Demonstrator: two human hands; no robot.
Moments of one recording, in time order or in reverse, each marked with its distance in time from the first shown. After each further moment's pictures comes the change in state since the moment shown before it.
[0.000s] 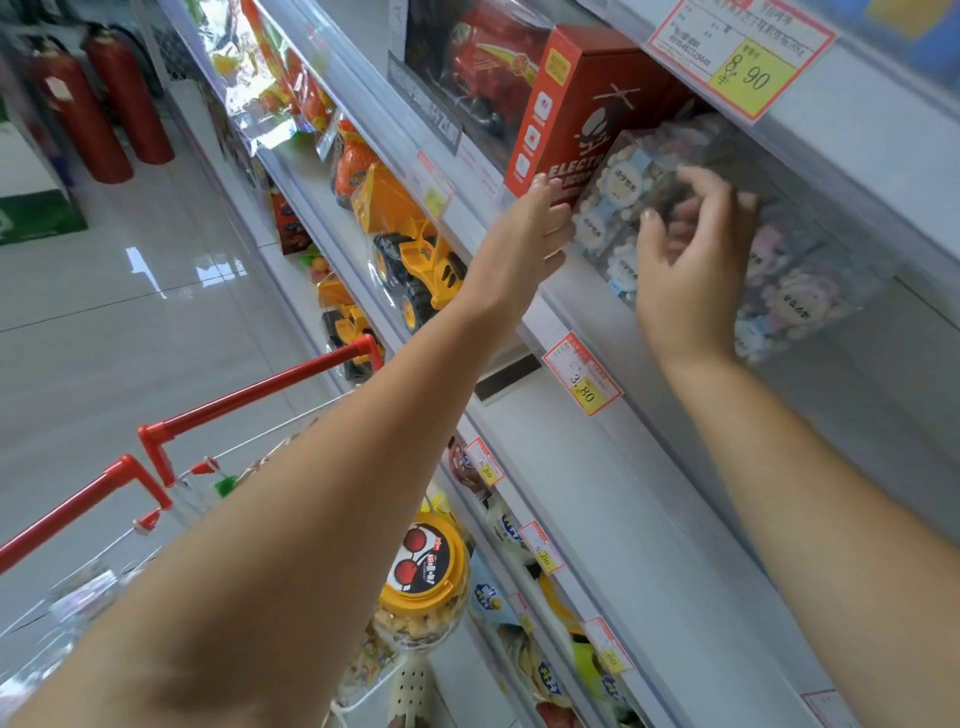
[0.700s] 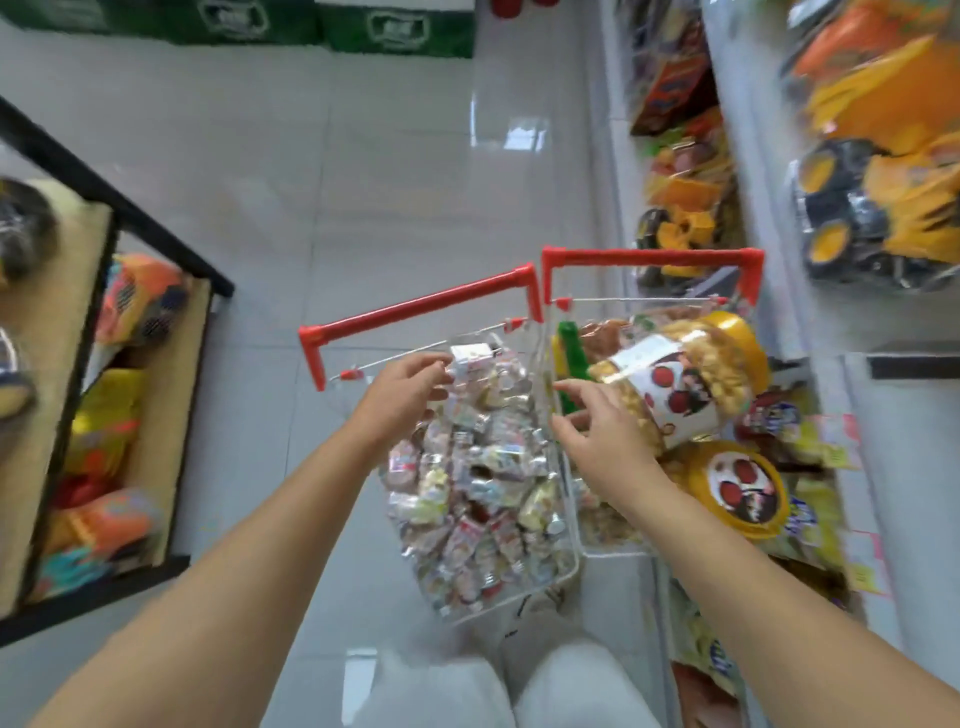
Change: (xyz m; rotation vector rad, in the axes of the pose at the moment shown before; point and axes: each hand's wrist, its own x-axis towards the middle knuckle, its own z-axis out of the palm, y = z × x) left_hand -0.380 -0.088 -0.341 0.318 0.836 -0.518; right_hand -0.335 -0.194 0.153 0.165 -1.387 0.147
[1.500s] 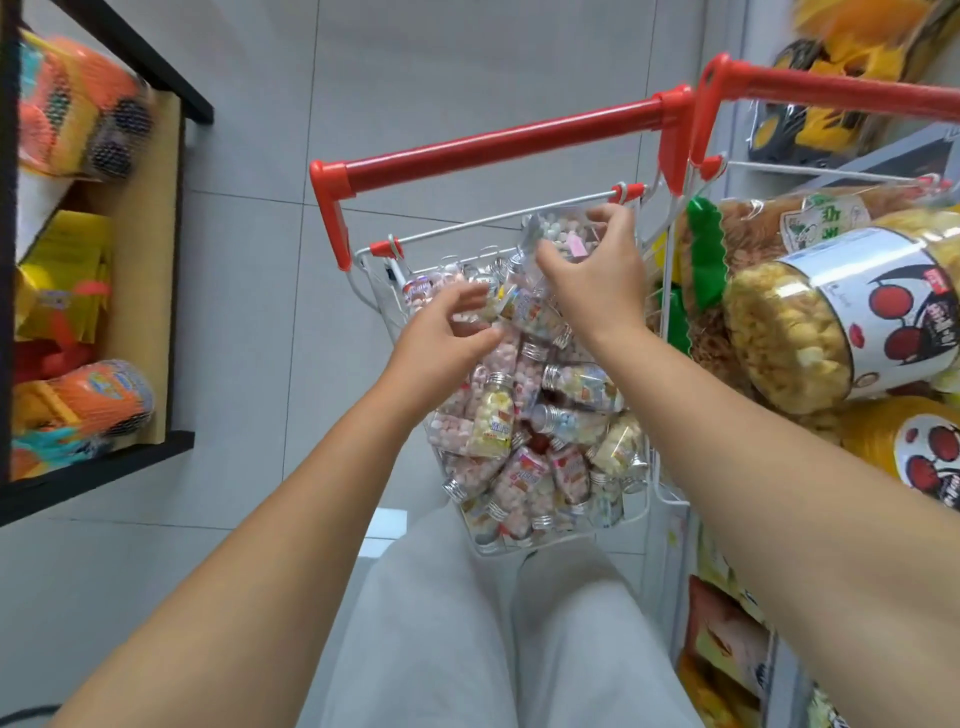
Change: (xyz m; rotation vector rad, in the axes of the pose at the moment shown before) left_hand 0.059 -0.127 -0.022 -0.056 0.007 -0.009; right_hand 0.135 -0.017 0.148 0.076 0.218 0.120
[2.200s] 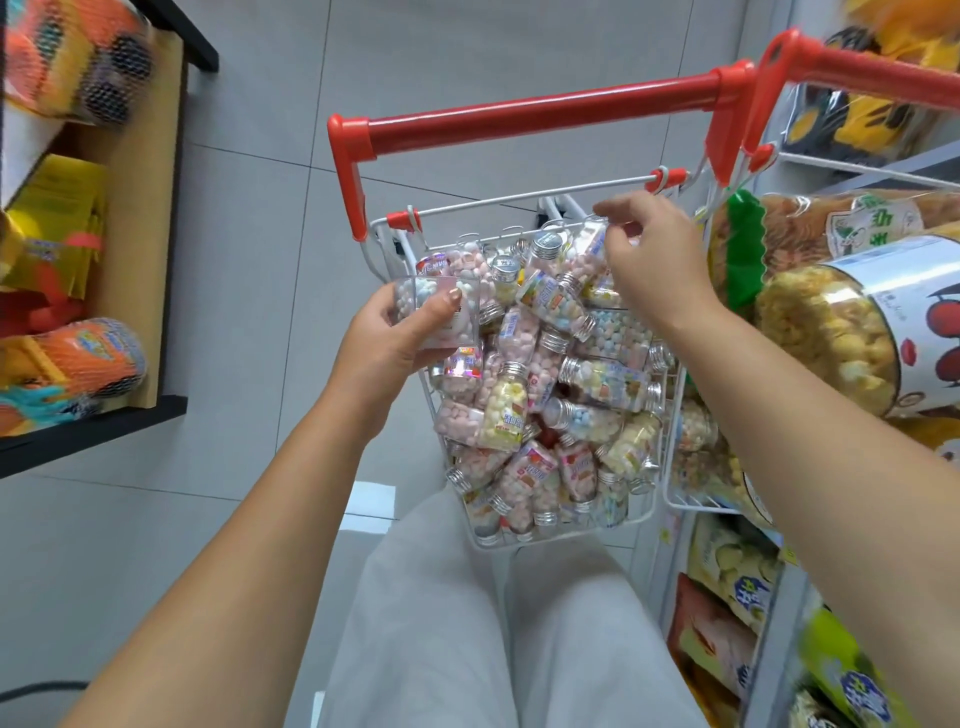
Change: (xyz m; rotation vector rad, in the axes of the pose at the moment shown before) left_hand -0.009 -0.034 -0.035 -0.461 0.141 -0.115; right_hand 0.029 0.018 -0.014 -0.250 -0.163 -0.244
